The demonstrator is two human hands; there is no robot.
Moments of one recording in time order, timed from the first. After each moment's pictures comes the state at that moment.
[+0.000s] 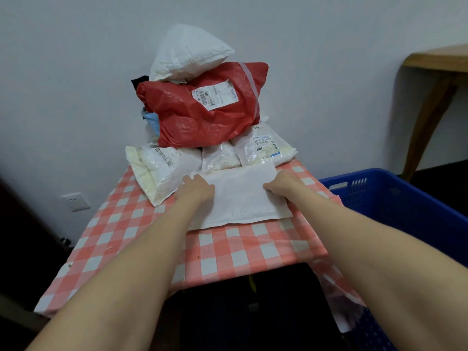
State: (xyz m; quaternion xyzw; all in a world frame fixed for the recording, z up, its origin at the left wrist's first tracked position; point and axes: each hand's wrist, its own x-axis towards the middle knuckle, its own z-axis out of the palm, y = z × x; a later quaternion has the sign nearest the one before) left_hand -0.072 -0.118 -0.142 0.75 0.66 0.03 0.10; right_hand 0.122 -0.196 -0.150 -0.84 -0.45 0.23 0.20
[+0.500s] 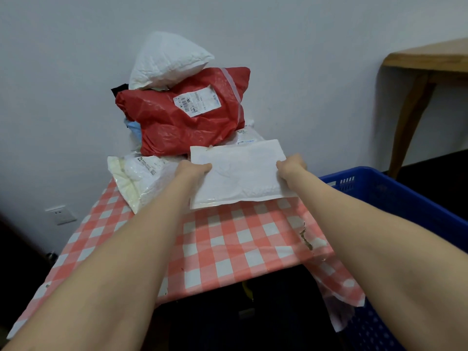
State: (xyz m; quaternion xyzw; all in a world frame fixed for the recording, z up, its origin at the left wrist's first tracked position) left_hand -0.030 -0.083 -0.119 0.60 0.61 0.33 0.41; right_hand 0.178 -0.186 -0.138 -0.80 -0.27 0.24 0.47
